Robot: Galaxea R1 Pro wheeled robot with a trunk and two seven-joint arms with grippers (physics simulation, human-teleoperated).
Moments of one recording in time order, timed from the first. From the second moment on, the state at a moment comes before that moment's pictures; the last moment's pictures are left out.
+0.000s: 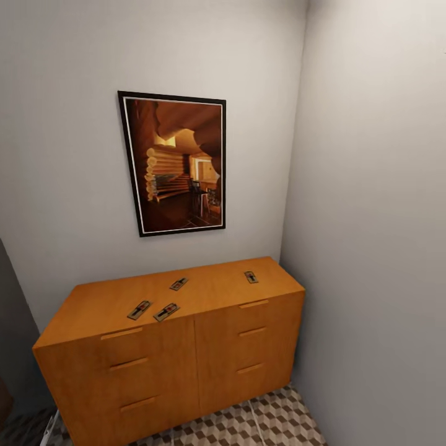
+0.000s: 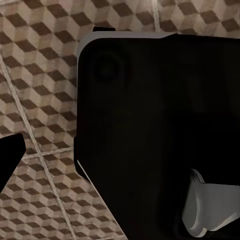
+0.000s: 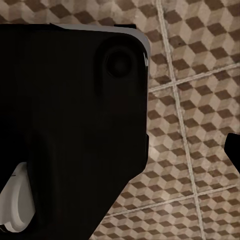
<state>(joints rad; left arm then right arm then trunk) 0.00 -0.02 0.01 -0.03 0.07 -0.01 0.01 0.00 -0.01 0.00 0.00 0.00 -0.04 -0.01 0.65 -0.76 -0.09</state>
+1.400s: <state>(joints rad) 0.00 -0.02 0.01 -0.03 0.07 -0.01 0.01 0.00 0.00 0.00 0.00 0.00 -0.04 -0.01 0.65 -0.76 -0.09</state>
